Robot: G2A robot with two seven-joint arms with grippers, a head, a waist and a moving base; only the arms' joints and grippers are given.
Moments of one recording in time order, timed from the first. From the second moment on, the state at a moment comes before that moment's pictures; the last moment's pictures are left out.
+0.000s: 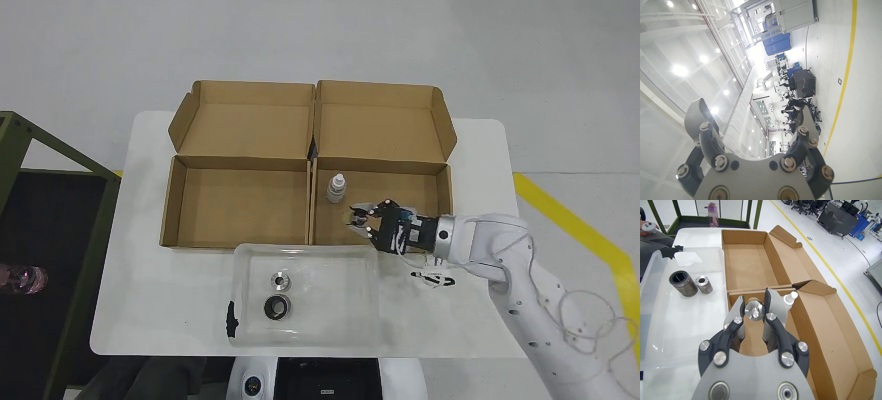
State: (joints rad) left arm -0.19 -0.18 -0.57 -1.44 2.04 -0.23 0.13; right arm -1.13 -1.05 1.18 -1.79 -1.31 -0.89 0.17
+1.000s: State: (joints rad) left arm -0.19 -0.18 -0.57 -1.44 2.04 -0.23 0.13; right arm -0.87 -1.10 0.99 -1.45 -1.30 -0.83 0.37
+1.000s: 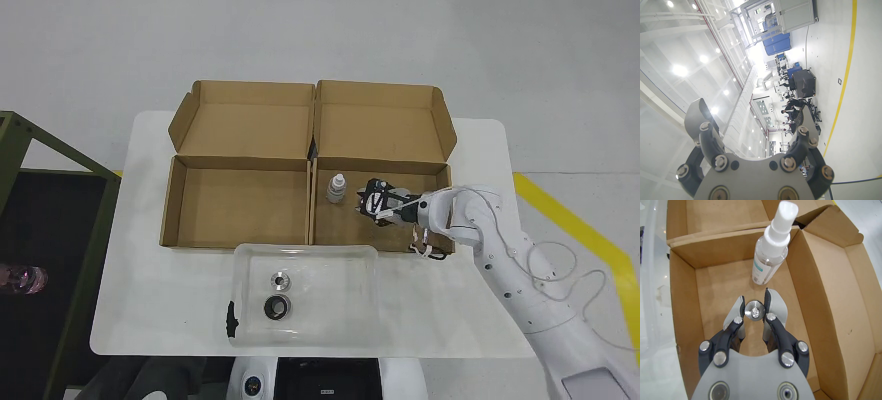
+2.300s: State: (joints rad) left arm -0.19 -0.18 -0.57 -1.44 2.04 -0.23 0.13; right arm -1.06 -1.05 1.12 -1.75 -1.29 -0.89 0.31
